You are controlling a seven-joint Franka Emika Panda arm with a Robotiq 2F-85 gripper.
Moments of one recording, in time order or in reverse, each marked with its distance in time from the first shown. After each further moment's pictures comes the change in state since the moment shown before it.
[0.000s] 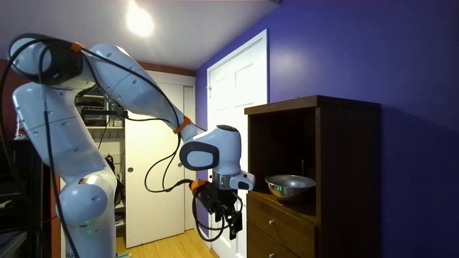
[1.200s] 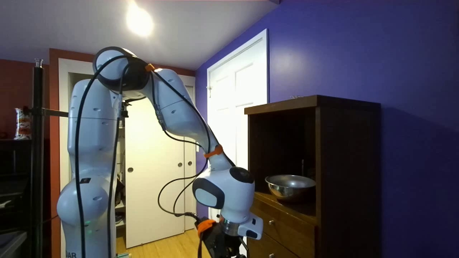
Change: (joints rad) arm 0.018 0.425 -0.018 0.072 0.471 0.152 -0.458
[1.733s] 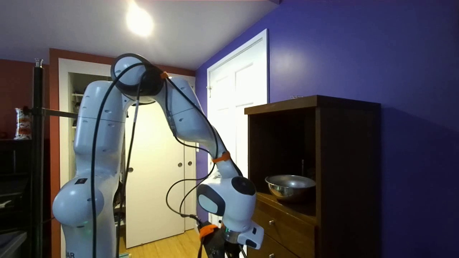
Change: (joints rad) arm -0.080 0.106 0.127 0.047 0.190 0.011 -0.038
